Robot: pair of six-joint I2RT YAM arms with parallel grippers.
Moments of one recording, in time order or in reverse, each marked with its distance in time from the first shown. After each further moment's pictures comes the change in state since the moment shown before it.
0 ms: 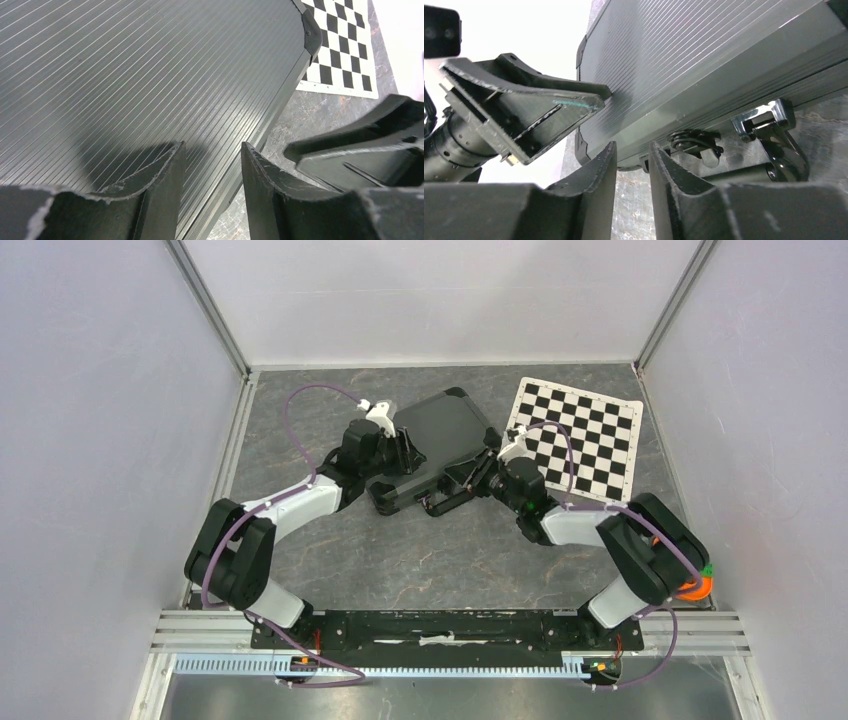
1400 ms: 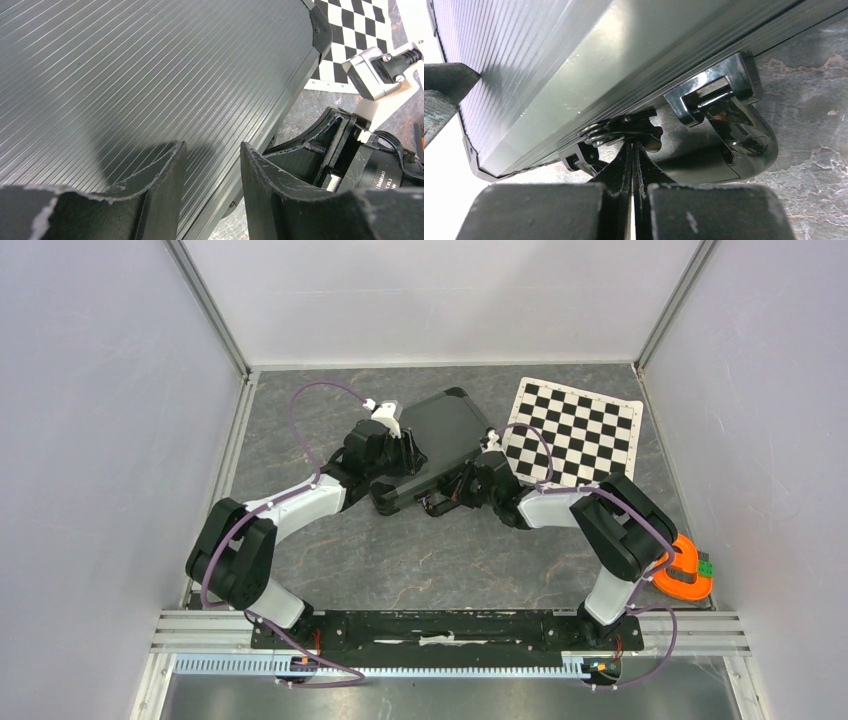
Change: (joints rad) left arm -0.044 0.007 0.030 -0.048 -0.088 0.045; right arm 0.049 0.140 0.176 -0.407 0.061 -0.045
